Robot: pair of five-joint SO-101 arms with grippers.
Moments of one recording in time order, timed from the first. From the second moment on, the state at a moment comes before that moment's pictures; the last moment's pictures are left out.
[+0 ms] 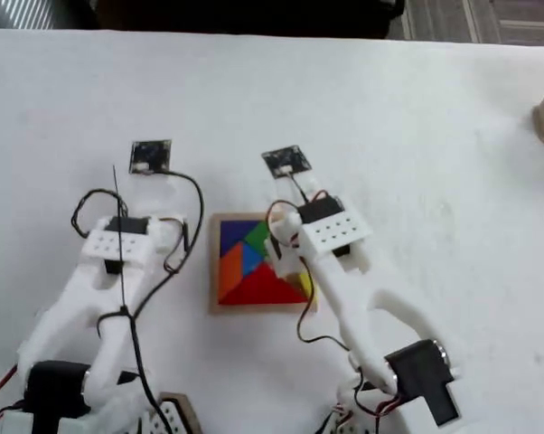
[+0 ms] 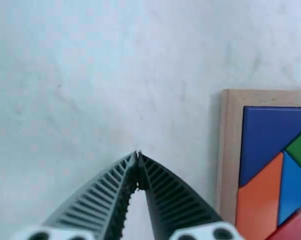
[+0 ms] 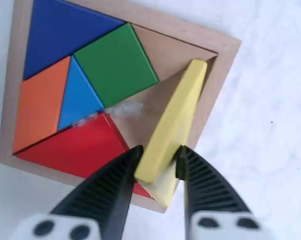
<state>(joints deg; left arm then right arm) 0.1 -16.2 53.0 43.0 8.3 -26.5 -8.0 34.9 63.0 -0.5</state>
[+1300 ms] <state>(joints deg) 0.1 -16.2 53.0 41.2 5.0 -20.6 -51.2 51.0 71.2 14.5</state>
